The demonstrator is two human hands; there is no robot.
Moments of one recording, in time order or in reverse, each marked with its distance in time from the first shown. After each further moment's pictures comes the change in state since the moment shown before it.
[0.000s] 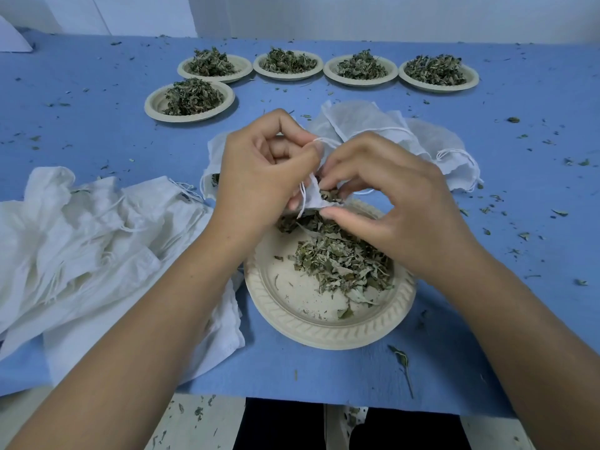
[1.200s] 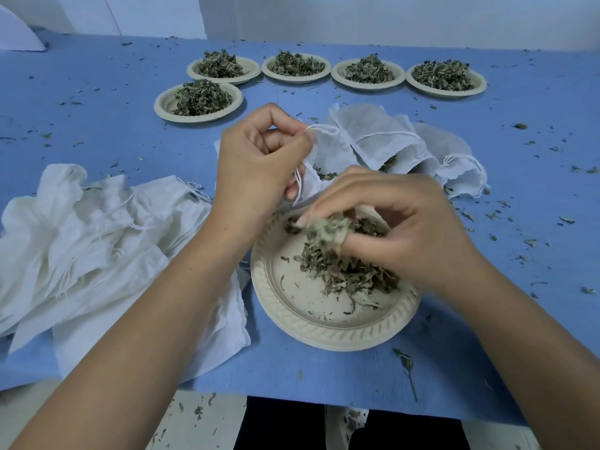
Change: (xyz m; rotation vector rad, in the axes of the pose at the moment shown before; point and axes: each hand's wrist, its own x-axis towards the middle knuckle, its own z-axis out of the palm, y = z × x) left_hand 0.005 0.003 -0.005 -0.056 0.099 -0.018; right_hand -0.002 -0.012 0.003 0.359 -0.128 0.035
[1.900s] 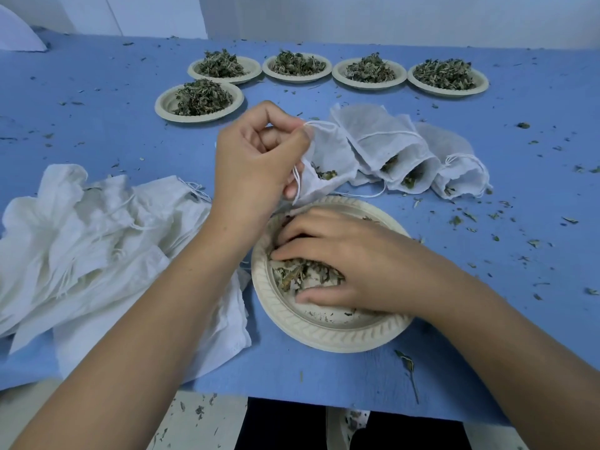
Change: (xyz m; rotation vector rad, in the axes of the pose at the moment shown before) left_hand 0.001 0.000 0.001 -0.026 0.035 0.021; right_hand 0.002 0.010 0.020 -0.559 -0.498 0.012
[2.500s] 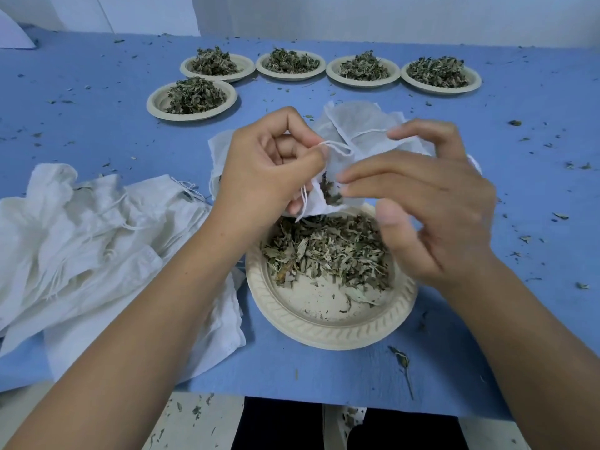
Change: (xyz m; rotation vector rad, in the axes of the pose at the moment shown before) left_hand -0.007 -0.001 0.002 0.014 -0.211 -0.001; right_hand -0.022 0.013 -0.022 -0.227 0.778 -0.081
